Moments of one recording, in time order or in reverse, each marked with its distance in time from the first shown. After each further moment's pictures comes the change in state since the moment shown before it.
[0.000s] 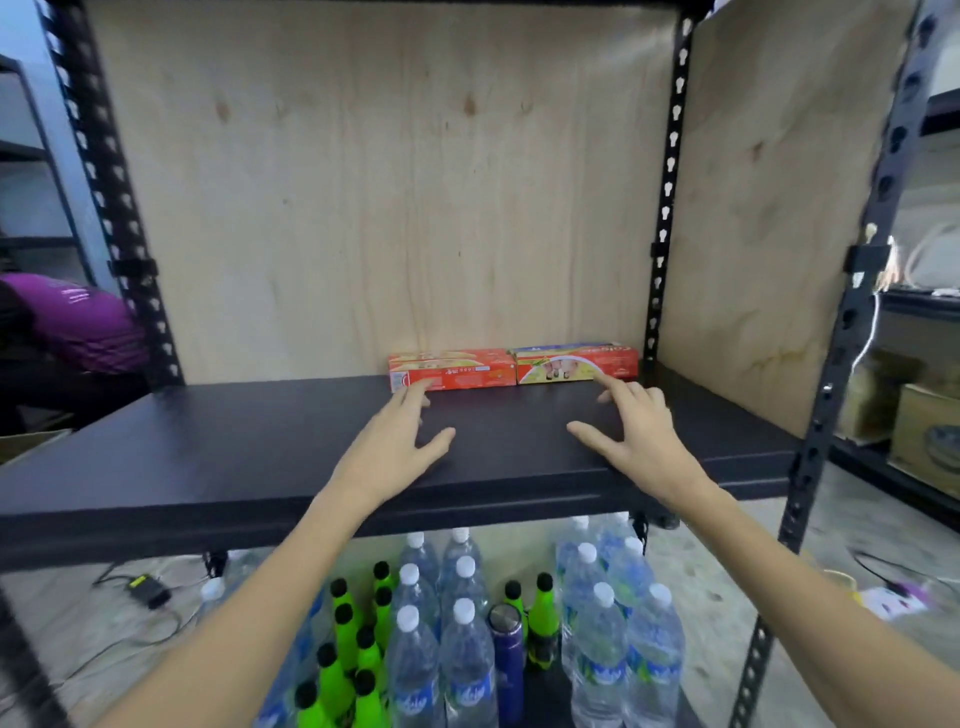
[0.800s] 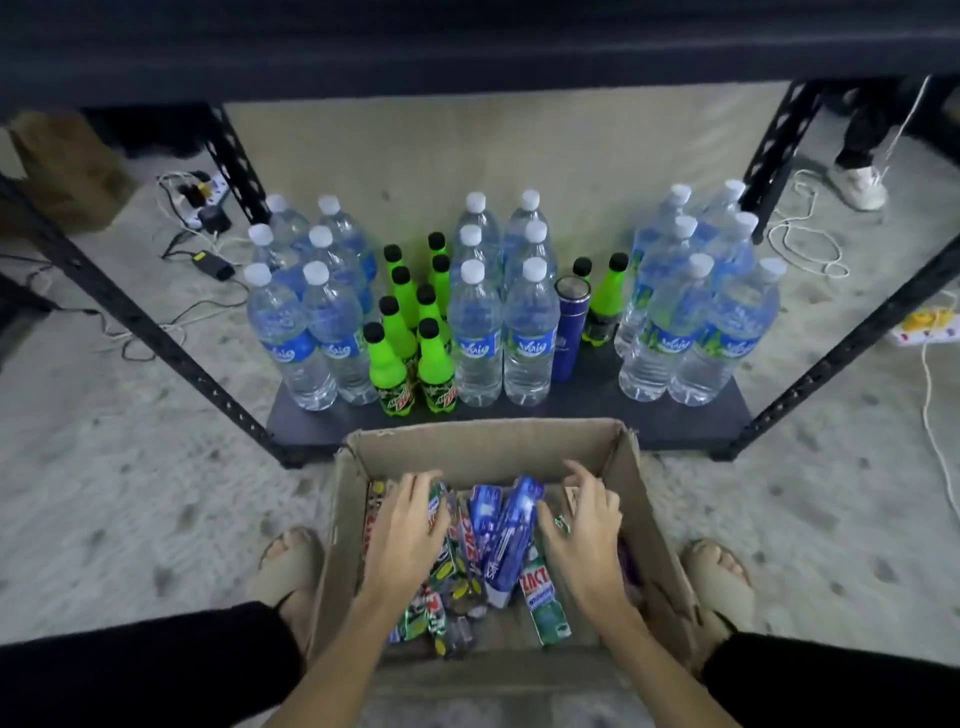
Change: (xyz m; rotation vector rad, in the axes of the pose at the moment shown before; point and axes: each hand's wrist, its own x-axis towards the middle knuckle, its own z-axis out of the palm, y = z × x) left_hand -0.442 -0.122 0.219 0.094 -0.303 -0.465; right_hand -0.465 -0.053 0.227 0.209 -0.416 0.550
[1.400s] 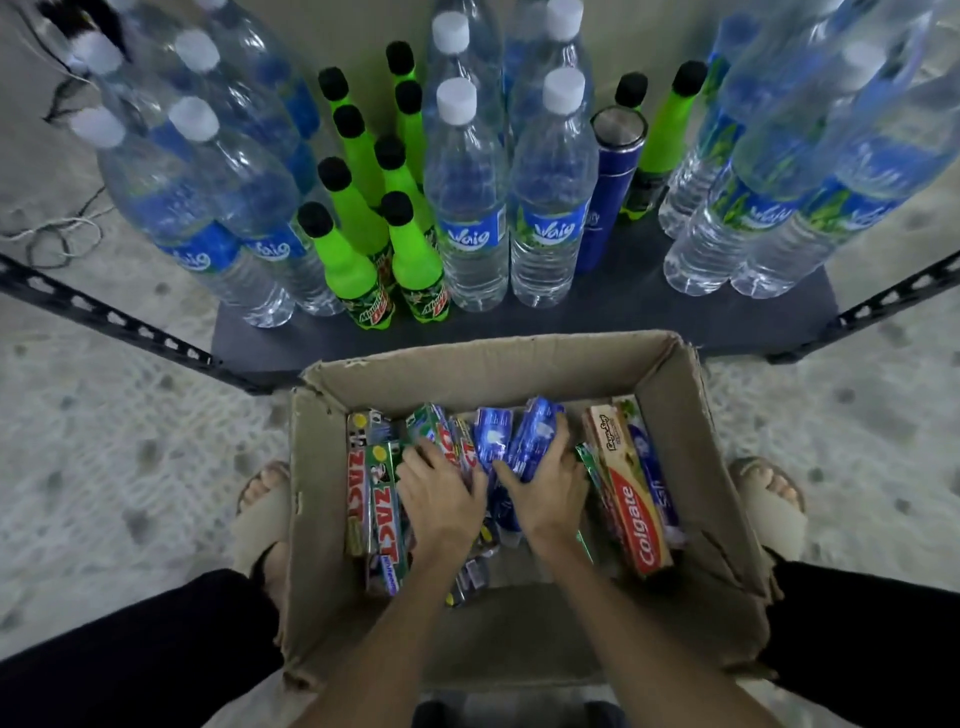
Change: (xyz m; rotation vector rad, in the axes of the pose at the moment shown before) left_hand 0.006 -0.015 0.122 0.238 -0.246 -0.433; right_hand 0.004 0.044 0.133 -0.189 -0.163 0.419
